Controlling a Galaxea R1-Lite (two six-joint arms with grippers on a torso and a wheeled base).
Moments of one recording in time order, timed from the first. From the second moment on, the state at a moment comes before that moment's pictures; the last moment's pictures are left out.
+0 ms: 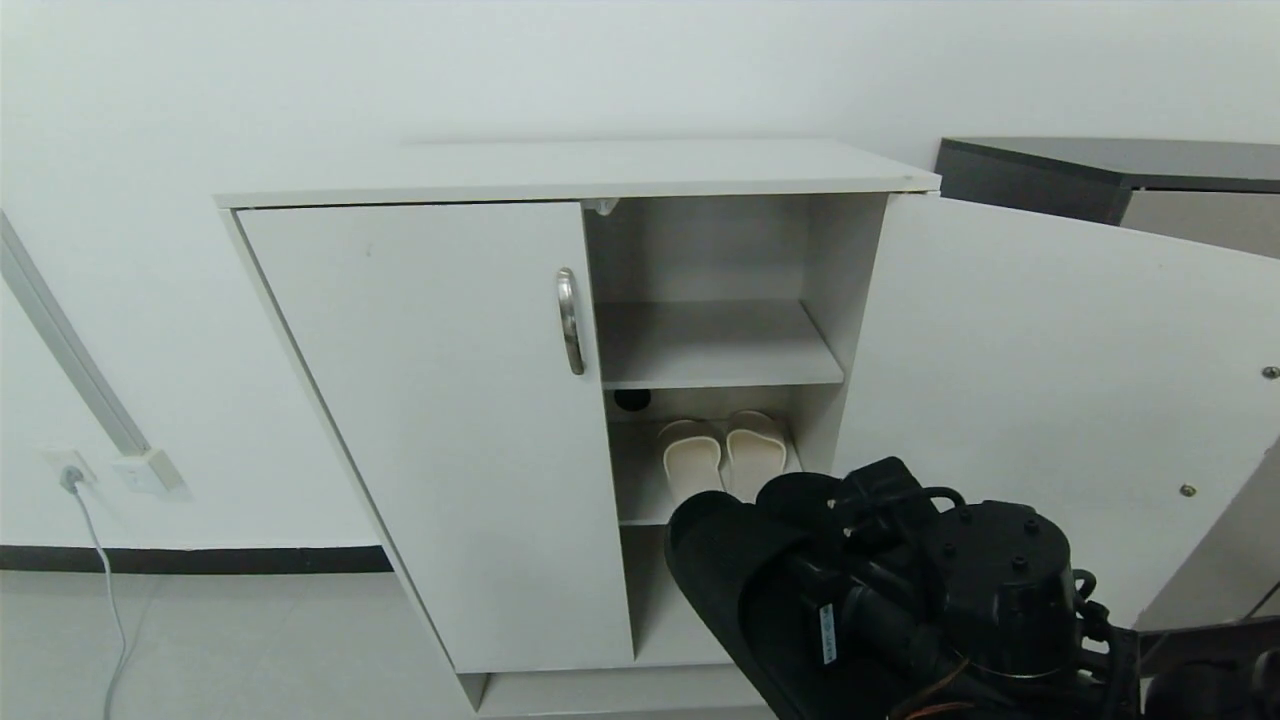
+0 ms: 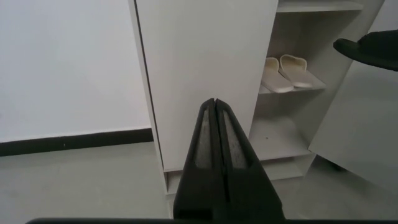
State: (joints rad) left arm 0.00 0.00 0.00 0.00 -0.07 0.00; right arm 0.89 1.81 -0.52 -0.96 -0.38 0.18
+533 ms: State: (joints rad) left arm 0.00 0.00 0.00 0.00 -0.07 0.00; right arm 0.92 2.07 -0.91 -0.73 -0.77 0.27
